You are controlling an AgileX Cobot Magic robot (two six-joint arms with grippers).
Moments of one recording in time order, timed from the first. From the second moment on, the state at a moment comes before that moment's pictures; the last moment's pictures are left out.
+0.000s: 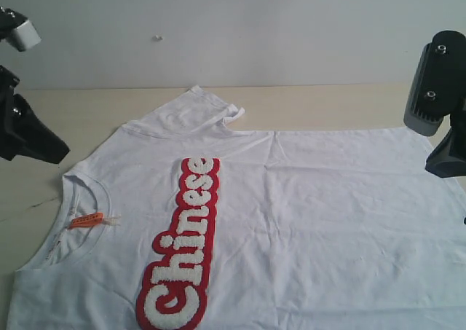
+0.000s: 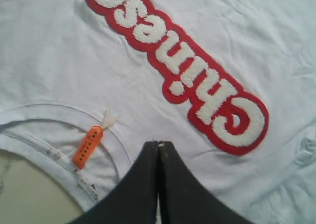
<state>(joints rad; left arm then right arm) -0.10 1.49 -1.09 -0.59 1.06 1.04 0.14 1.17 -0.86 0.02 0.88 -0.86</state>
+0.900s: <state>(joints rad) -0.26 1.64 -1.08 -0.22 0.89 1.48 0.06 1.56 -0.99 -0.10 0.89 -1.08</state>
